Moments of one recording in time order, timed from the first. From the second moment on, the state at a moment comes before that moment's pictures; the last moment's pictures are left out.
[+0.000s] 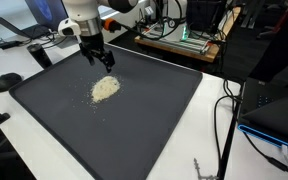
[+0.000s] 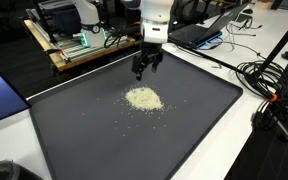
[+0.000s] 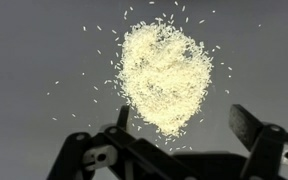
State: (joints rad) arm -0.03 0.41 -0.05 -1.95 -0.16 2.37 -0.04
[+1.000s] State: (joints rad) arm 0.15 0.67 -0.09 -1.51 -0.34 1.96 0.31
